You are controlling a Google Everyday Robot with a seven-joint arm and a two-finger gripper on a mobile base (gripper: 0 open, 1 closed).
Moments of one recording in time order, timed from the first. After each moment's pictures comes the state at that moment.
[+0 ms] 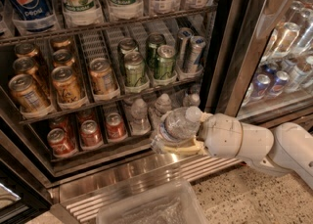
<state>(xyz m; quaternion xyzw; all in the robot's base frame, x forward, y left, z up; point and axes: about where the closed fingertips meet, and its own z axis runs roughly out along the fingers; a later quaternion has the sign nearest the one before) 0.433 -0.039 0.855 -0.49 0.44 0.36 0.66</state>
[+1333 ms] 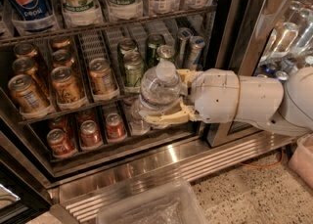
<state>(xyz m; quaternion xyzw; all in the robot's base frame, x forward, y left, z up) 0.435 -0.004 0.955 -0.57 0.45 0.28 0.63</state>
